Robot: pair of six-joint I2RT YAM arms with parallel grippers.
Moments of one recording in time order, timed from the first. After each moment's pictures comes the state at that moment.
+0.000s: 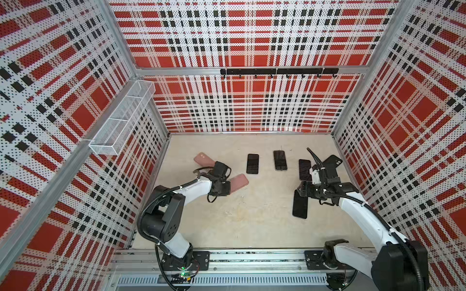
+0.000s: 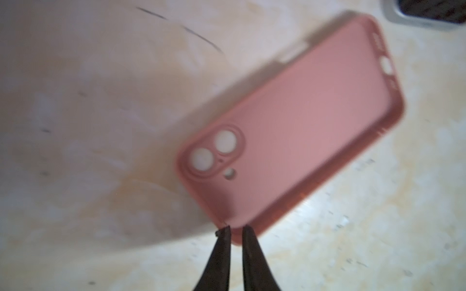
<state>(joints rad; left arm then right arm) -0.48 1.61 0.89 -0.44 0.06 -0.45 0.13 1.16 0.79 -0.67 -0.14 0.30</state>
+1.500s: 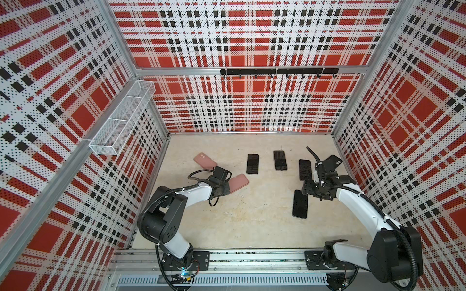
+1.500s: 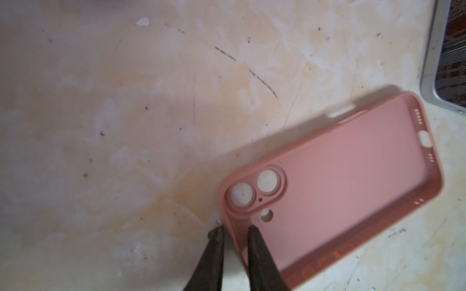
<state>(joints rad) -0.45 1.63 0.79 -0.24 -0.12 -0.59 0.13 1.23 0.86 -0.79 -0.02 0.35</state>
